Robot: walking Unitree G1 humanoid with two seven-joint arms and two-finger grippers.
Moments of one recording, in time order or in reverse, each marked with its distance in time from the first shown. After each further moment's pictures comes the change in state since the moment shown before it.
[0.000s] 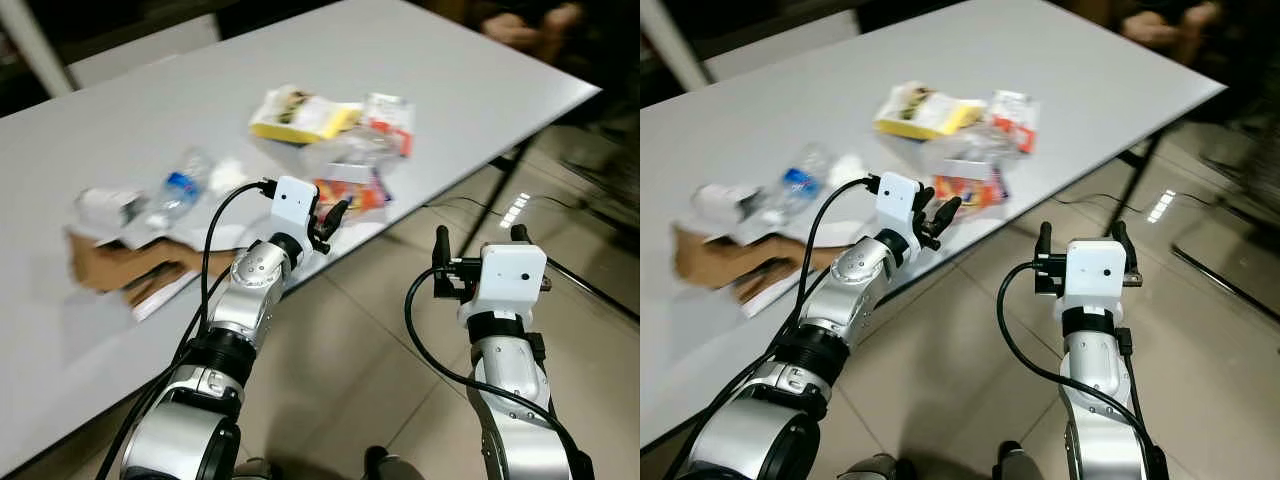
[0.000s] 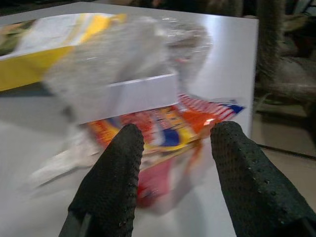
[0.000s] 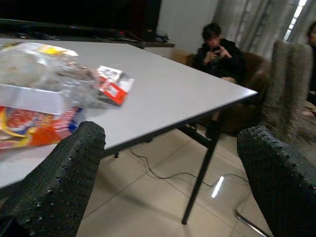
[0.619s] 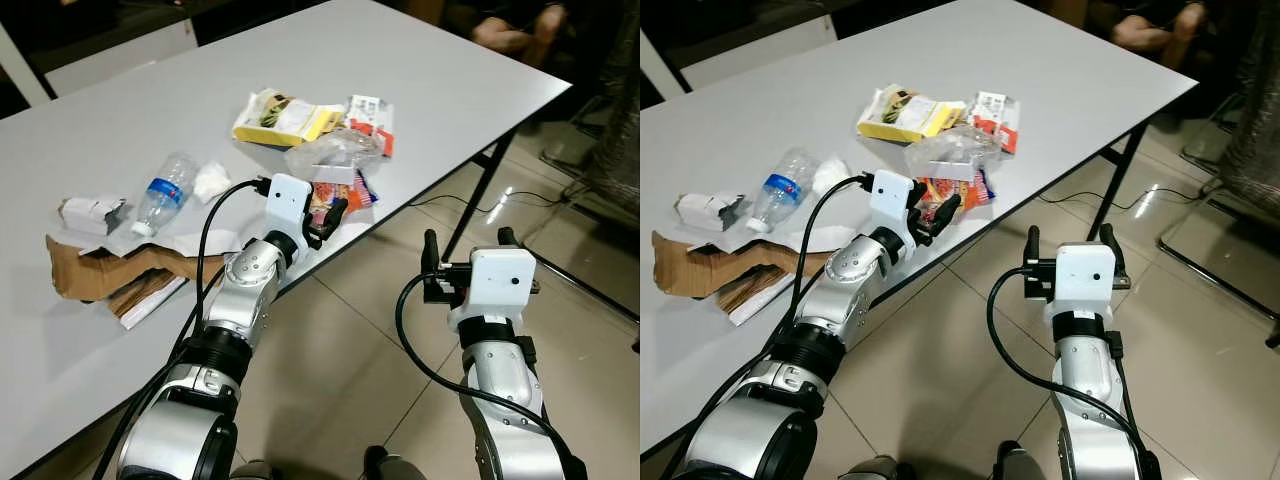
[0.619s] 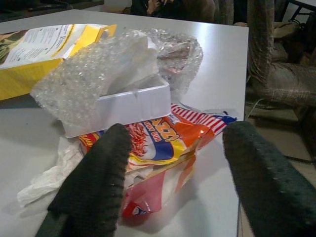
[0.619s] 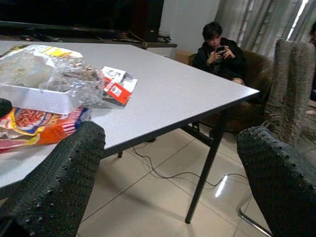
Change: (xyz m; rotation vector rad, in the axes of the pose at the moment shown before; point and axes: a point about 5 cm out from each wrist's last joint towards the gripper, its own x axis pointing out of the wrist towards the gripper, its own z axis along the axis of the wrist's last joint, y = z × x) left arm -0.002 0.005 0.002 -0.003 -0.021 -0.003; right arm -0.005 0.009 0.002 0.018 -0.002 0.041
